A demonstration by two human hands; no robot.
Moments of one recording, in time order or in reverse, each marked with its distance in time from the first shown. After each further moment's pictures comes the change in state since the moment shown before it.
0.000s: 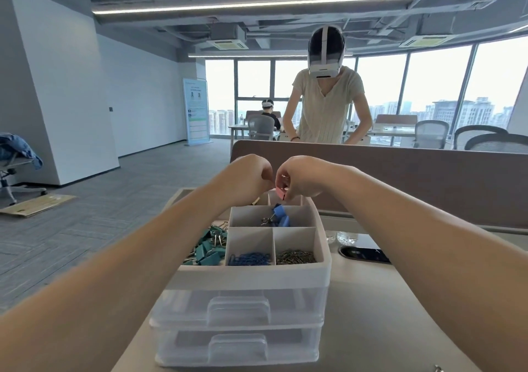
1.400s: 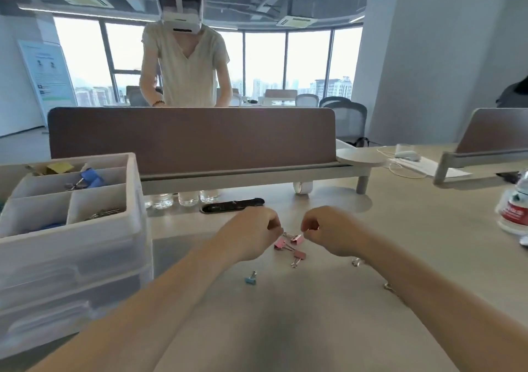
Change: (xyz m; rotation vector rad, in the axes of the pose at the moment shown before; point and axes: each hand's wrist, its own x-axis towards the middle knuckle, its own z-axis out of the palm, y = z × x) left_hand -0.061 0.243 0.204 -0.231 -0.323 0.267; right_hand -0.347 0.176 0.106 0.201 0.038 0.572
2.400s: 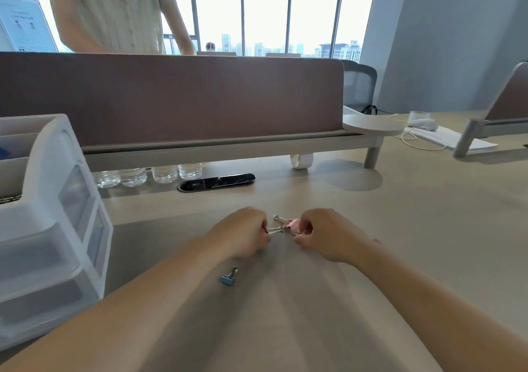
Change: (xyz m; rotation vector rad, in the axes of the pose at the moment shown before) left_hand 0.077 -0.061 0.100 0.137 -0.174 -0.064; right_hand 0.050 0.059 0.078 0.126 -0.044 0.090
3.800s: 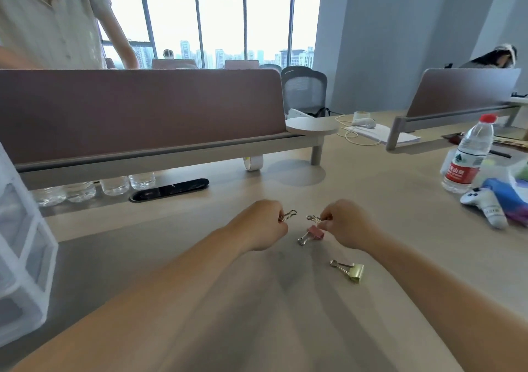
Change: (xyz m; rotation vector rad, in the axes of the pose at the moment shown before) left_hand 0.003 0.128 -0.001 -0.208 -0.018 0.104; right_hand -0.063 0.092 -0.056 -0.105 0.124 0.256
